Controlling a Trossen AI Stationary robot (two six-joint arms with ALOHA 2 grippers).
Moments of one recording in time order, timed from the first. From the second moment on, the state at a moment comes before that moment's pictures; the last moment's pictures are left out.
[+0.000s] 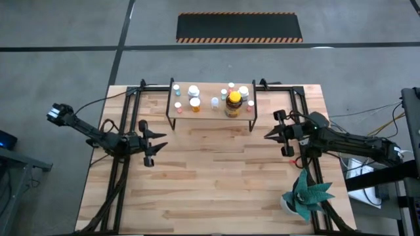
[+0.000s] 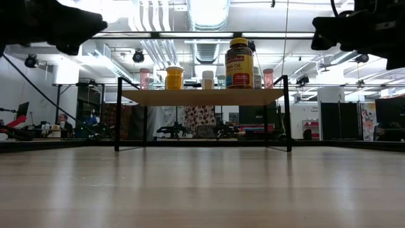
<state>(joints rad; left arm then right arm) -0.46 0.48 0.06 0.72 -0.64 0.25 -0.38 0.41 0.10 0.58 -0.67 -0.28</state>
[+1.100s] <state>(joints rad) -0.46 0.15 0.01 0.51 -0.67 0.27 -0.44 0.19 0.01 0.25 -0.65 -0.27</state>
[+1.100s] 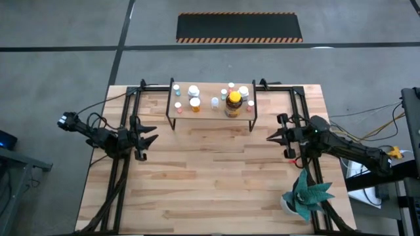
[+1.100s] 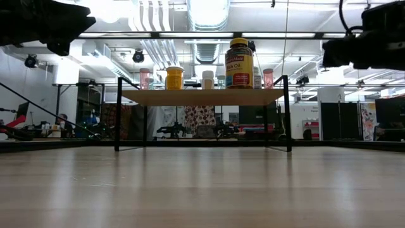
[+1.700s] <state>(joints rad) -0.46 0.15 0.00 0.51 -0.67 0.27 -0.44 0.19 0.01 0.16 -0.14 -0.05</state>
